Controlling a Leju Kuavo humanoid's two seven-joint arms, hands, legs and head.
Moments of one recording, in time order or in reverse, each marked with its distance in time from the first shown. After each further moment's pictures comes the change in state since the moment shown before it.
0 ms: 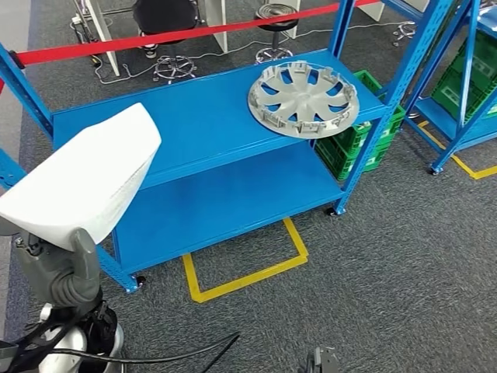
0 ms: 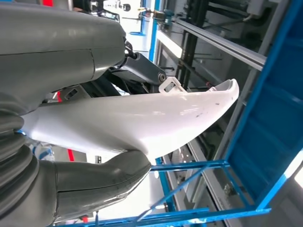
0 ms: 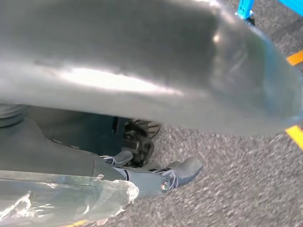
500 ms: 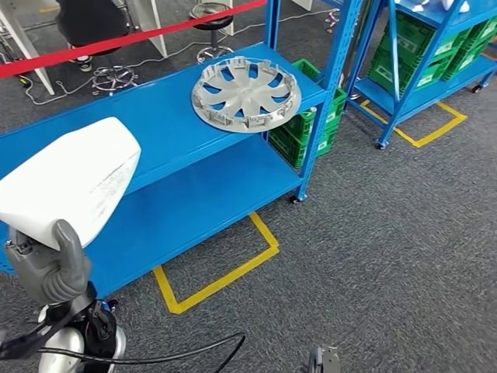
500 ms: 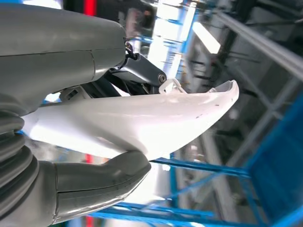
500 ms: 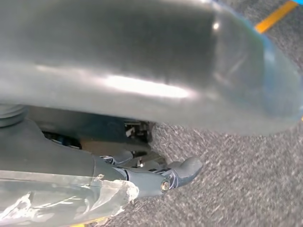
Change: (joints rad) left arm 0.010 -0.020 0.015 0.026 0.080 0.141 0.076; right arm 0.001 0.001 0.001 0.001 -0.022 -0.037 -0.027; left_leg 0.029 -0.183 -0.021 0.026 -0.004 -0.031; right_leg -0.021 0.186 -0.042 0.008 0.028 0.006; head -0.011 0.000
